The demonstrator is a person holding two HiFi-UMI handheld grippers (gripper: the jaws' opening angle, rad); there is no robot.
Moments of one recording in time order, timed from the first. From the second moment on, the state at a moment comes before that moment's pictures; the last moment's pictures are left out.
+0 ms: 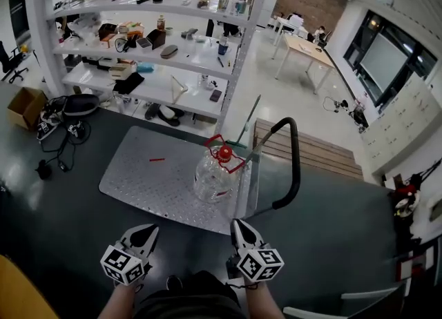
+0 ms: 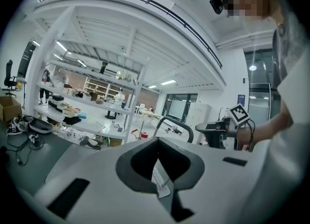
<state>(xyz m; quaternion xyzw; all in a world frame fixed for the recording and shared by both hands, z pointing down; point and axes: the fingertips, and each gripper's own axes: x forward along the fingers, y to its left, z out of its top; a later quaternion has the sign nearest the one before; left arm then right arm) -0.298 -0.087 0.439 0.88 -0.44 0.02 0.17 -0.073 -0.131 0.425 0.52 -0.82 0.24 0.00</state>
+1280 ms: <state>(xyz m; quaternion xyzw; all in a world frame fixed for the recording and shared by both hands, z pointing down) -0.241 -0.057 0.390 0.88 -0.45 0.01 0.15 -0.045 -0.106 0.381 0.49 -0.85 0.19 0.04</state>
